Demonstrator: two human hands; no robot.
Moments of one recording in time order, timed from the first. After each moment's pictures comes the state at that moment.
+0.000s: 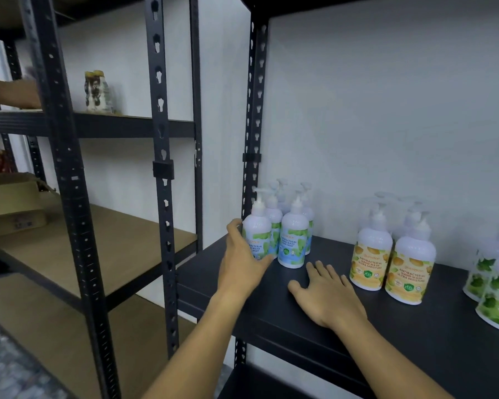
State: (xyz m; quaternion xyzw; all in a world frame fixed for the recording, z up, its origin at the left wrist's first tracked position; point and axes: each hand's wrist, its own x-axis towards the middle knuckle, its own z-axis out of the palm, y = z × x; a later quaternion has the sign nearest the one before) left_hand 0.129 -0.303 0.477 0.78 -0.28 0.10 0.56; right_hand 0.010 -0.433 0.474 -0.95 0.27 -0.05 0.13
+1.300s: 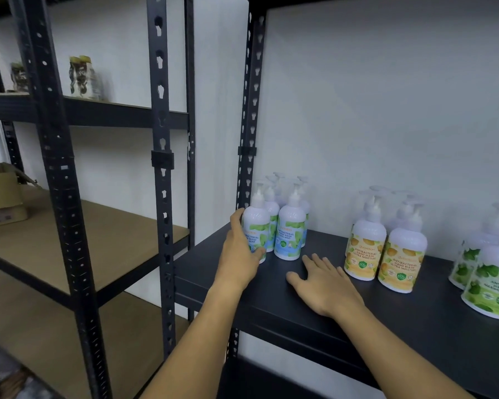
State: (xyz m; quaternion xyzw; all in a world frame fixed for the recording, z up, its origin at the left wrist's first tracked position) left_hand 0.145 -0.304 0.467 0.75 -0.32 0.07 0.57; right_hand 0.010 -0.433 0.475 -0.95 0.27 -0.04 0.12
